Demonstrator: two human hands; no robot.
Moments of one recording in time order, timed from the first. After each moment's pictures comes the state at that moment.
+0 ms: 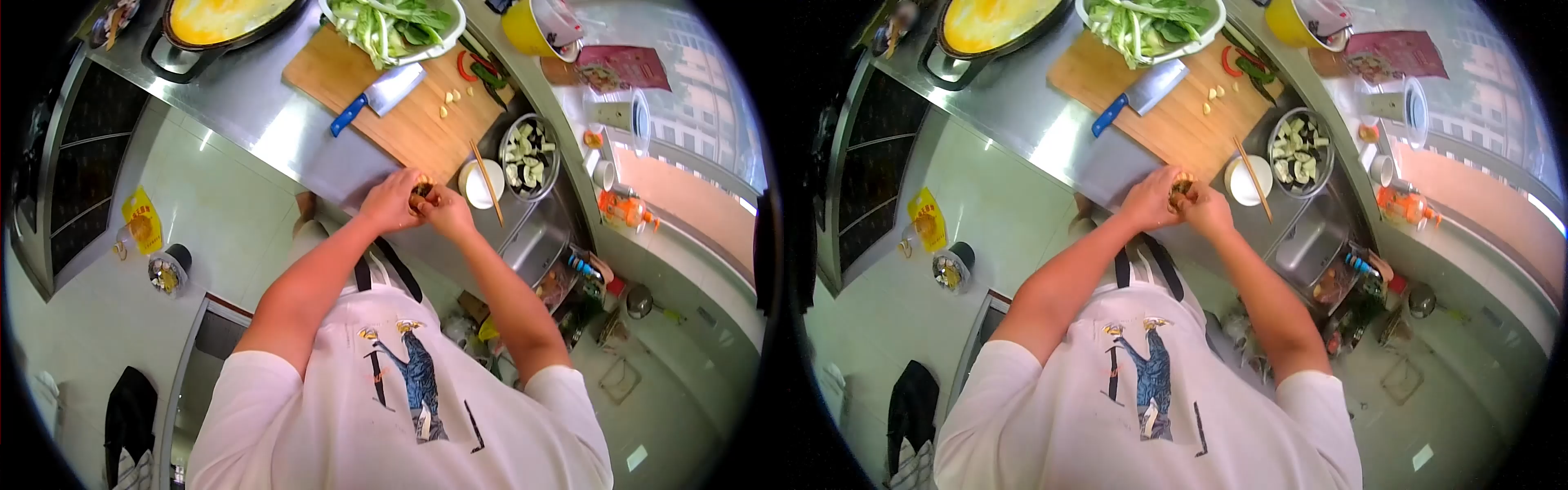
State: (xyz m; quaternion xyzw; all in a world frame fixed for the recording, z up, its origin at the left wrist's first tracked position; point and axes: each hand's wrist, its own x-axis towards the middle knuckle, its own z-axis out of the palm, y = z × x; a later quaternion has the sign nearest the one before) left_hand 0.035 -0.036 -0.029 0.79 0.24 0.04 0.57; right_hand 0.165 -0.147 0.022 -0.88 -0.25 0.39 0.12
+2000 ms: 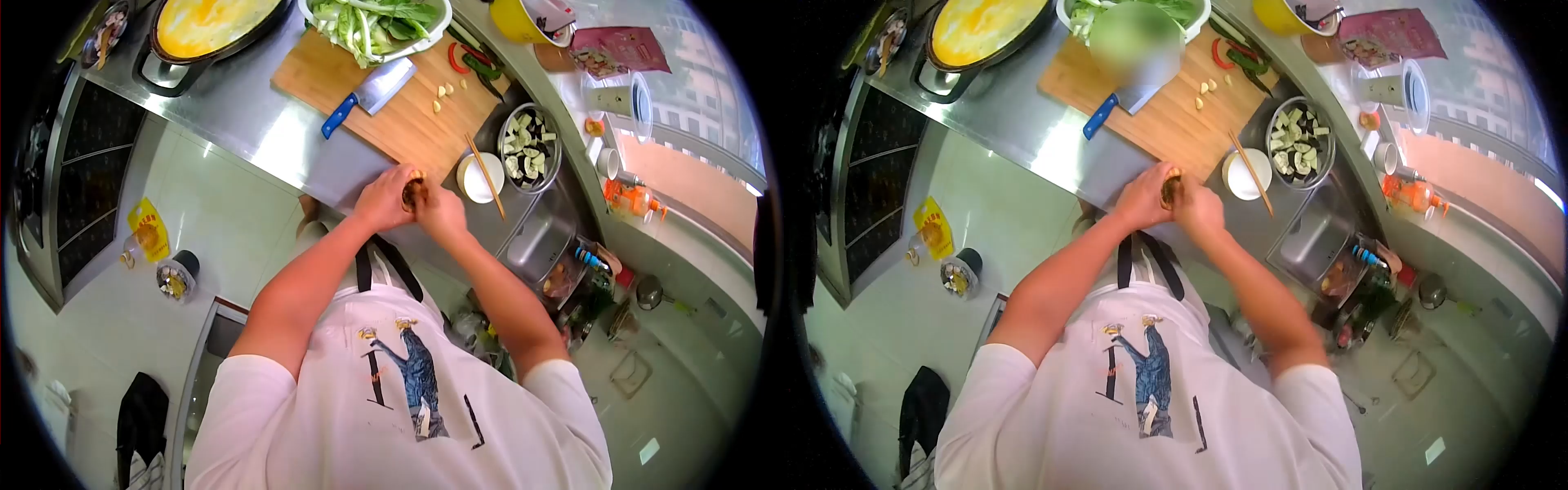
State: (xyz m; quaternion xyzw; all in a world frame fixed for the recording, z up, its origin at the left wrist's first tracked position) left_hand 0.035 -0.029 -0.024 0.80 0.24 0.03 0.56; right_hand 0.148 -0.140 0.032 -0.89 -0.36 0.28 0.09
